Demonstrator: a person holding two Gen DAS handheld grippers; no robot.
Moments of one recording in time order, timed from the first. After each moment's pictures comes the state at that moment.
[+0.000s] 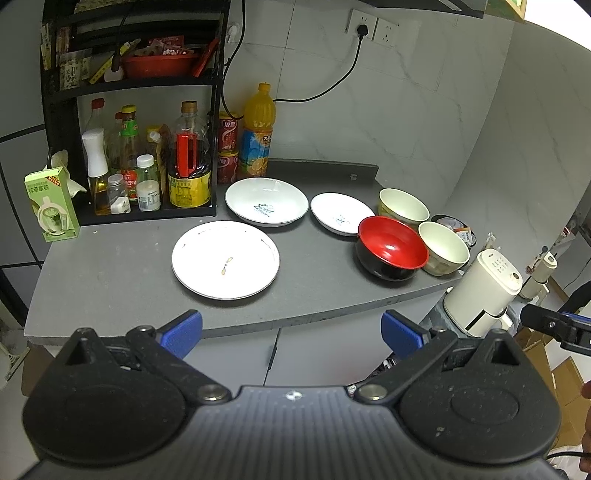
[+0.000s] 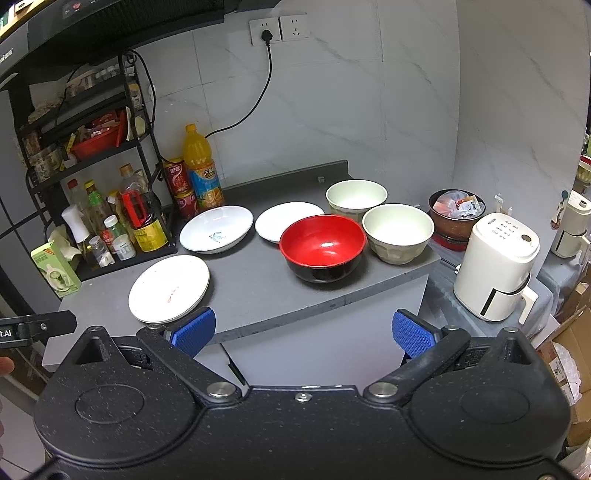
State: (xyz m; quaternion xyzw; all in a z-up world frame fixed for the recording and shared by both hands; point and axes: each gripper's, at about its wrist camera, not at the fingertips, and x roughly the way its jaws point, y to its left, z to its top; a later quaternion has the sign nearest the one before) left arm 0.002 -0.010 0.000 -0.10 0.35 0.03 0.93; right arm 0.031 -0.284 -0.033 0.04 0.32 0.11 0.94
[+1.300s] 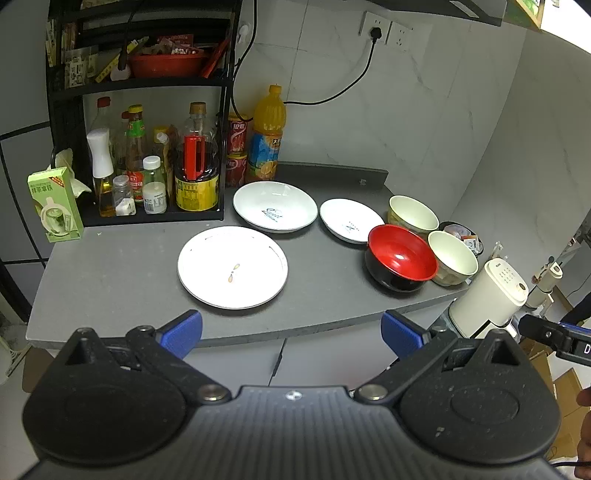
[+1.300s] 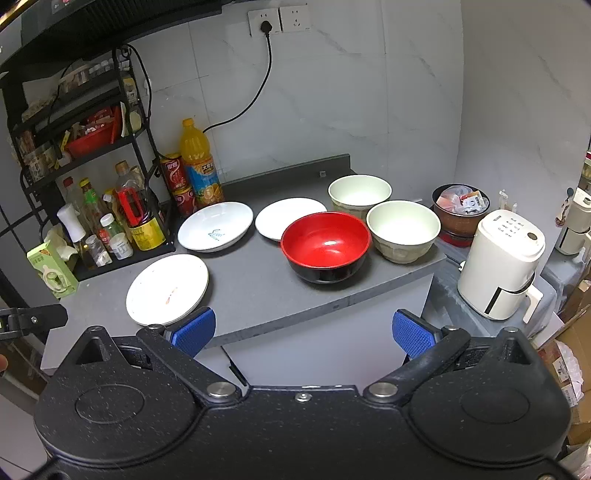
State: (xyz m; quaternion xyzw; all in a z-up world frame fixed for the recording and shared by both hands) left arm 0.020 0.002 0.006 -0.11 0.36 0.05 0.93; right arm 0.050 -0.279 -0.037 0.04 0.33 0.11 0.94
